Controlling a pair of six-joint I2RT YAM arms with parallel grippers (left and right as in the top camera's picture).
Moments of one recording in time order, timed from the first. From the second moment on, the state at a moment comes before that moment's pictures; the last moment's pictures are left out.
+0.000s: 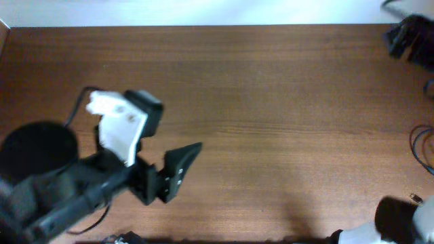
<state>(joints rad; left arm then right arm) -0.59 1.16 2.11 -1.41 0.15 -0.15 -0.25 1.68 2.50 -1.58 -0.29 0.17</state>
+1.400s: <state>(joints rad) -0.59 0.84 1.43 -1.05 -0.42 -0.45 0.21 0.78 1.29 -0.95 0.14 0.32</state>
